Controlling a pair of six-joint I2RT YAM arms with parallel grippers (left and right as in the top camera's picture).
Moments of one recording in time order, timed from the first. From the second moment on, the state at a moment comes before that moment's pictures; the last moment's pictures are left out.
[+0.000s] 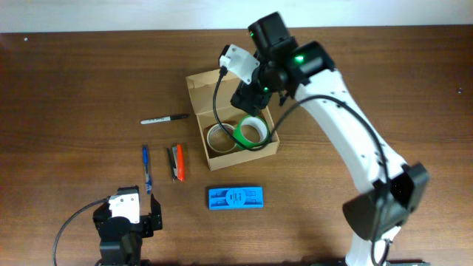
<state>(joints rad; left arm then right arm) 0.01 0.01 0.20 -0.78 -0.18 0.05 0.48 1.94 2.03 -1.13 -0.23 -0.59</state>
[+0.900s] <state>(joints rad) 0.01 0.01 0.20 -0.78 -0.18 0.05 0.79 1.43 1.21 -1.23 -0.20 -0.42</state>
